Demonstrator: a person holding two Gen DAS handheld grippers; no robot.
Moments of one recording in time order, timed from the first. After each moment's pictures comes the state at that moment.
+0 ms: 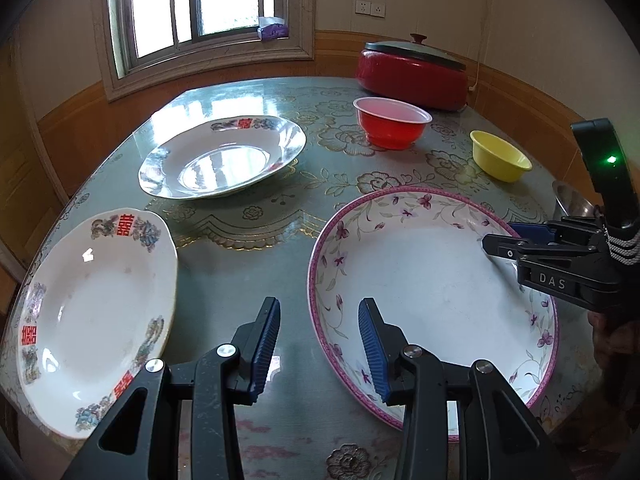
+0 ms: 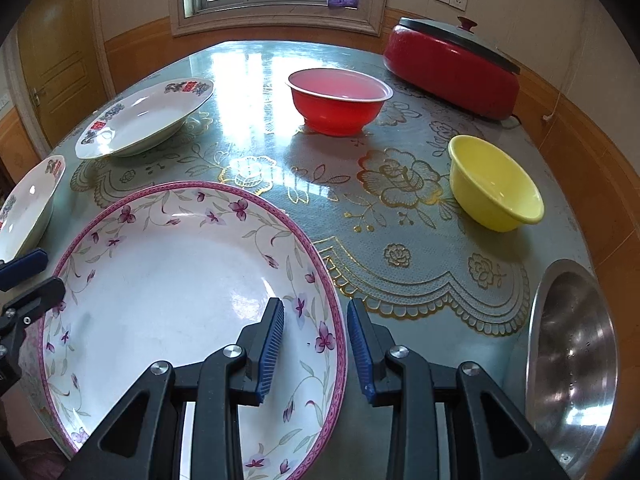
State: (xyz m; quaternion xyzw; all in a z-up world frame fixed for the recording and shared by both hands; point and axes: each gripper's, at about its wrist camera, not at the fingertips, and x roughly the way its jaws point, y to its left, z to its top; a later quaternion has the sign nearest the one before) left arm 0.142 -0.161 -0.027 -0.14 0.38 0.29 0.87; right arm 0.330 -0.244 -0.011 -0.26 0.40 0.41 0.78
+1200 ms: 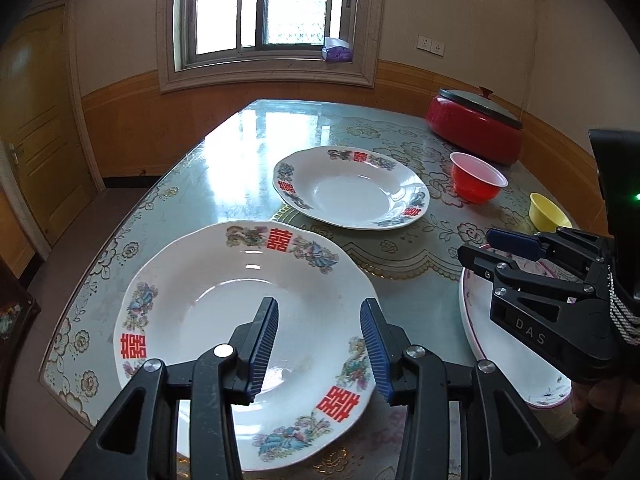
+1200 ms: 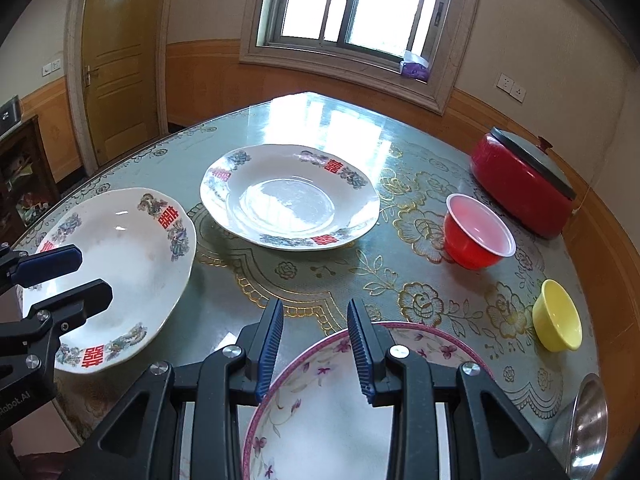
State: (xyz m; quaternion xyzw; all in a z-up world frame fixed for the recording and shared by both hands) left arm 0.042 -0.076 0.003 -0.18 0.33 0.35 0.86; right arm 0.197 -0.126 0.030 -0.29 0.29 0.49 0.77
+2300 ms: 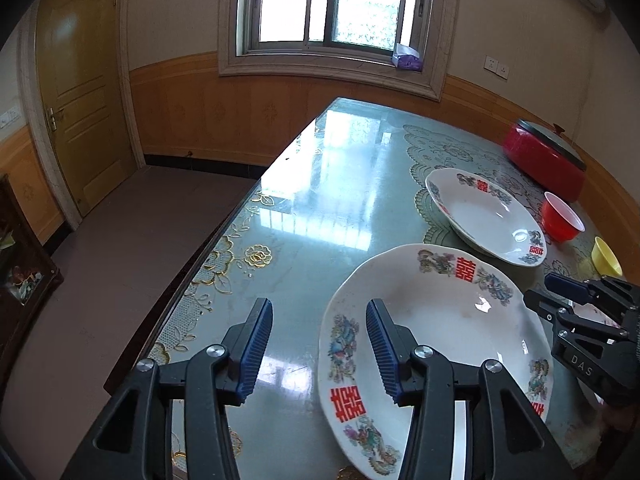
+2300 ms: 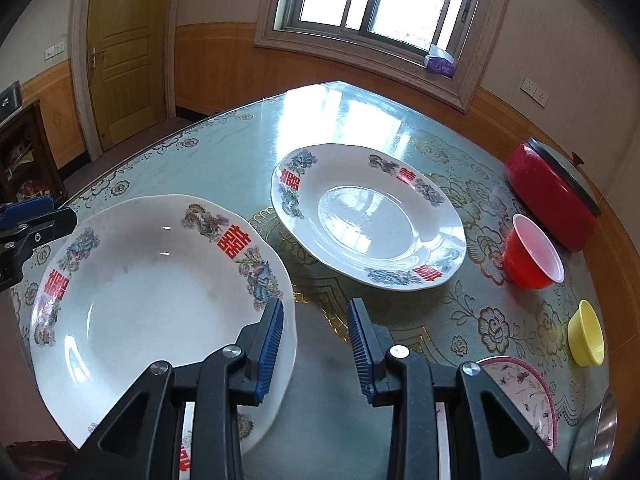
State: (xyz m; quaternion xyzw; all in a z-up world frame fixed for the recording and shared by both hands) left arm -0.055 0.043 -0.009 -0.21 0.32 0.42 0.83; right arm 0.141 -0.050 0.011 -0.31 0.30 0.49 0.76
